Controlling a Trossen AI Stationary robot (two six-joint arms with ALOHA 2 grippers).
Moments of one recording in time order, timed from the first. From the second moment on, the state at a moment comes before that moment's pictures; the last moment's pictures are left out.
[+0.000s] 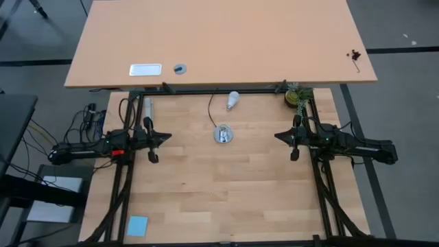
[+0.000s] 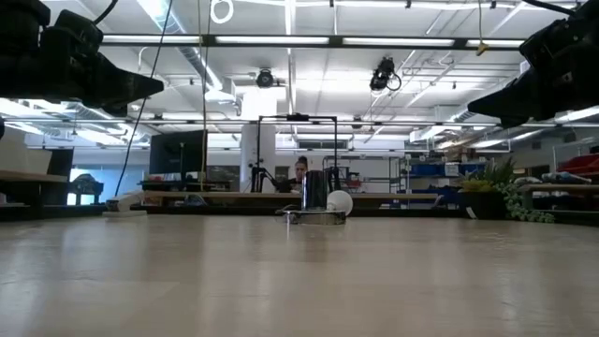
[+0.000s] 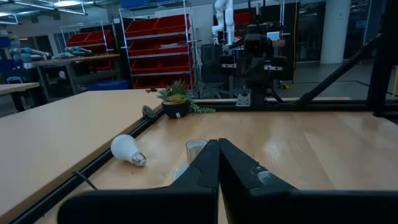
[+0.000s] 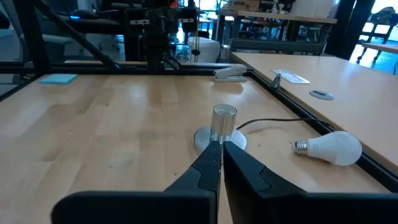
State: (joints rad) left arm 0.04 0.00 0.01 0.06 -0.18 0.07; right arm -0.14 0.01 0.08 -0.20 0.06 -0.05
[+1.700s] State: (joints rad) left arm 0.04 0.17 0.01 0.46 -0.12 -0.06; right arm -0.14 0.01 0.08 -0.20 0.06 -0.05
